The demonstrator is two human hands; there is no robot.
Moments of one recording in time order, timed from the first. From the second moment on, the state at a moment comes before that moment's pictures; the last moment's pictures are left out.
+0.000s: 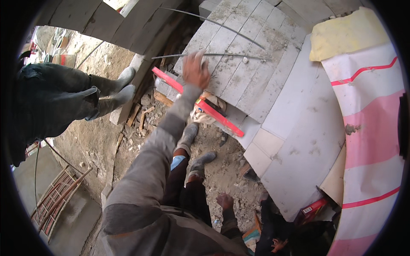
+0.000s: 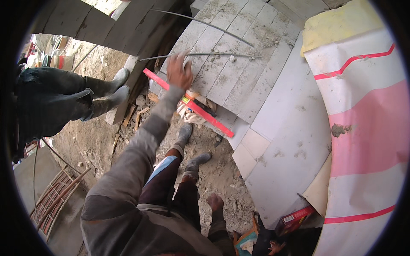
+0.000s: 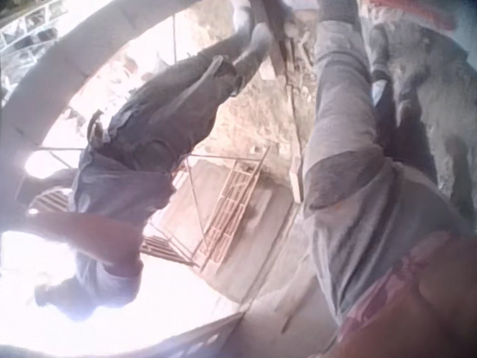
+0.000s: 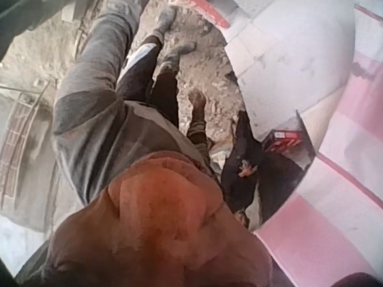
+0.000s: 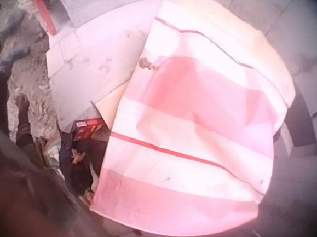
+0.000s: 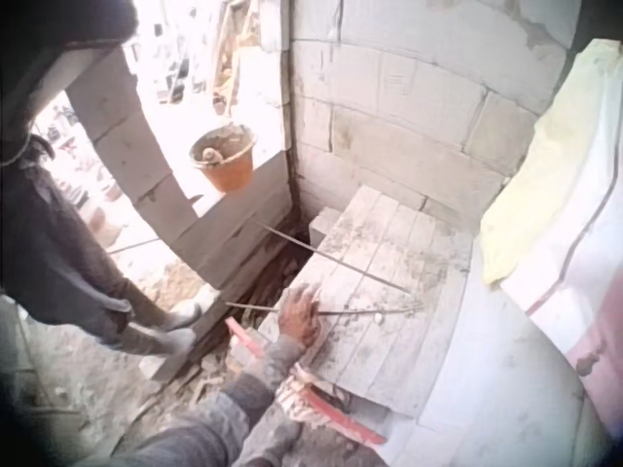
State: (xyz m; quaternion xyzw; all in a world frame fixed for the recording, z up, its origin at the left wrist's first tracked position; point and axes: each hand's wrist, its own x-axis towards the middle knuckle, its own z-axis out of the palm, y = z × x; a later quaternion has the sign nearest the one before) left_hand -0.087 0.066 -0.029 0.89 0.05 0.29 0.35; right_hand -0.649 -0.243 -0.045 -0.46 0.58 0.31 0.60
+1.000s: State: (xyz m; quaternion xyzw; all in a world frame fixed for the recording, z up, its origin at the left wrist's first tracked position) left_hand 0.004 0.112 -0.049 0.97 -0.04 0.10 0.20; right_hand -0.600 -0.268 -0.031 -0.52 0.53 0.35 0.57
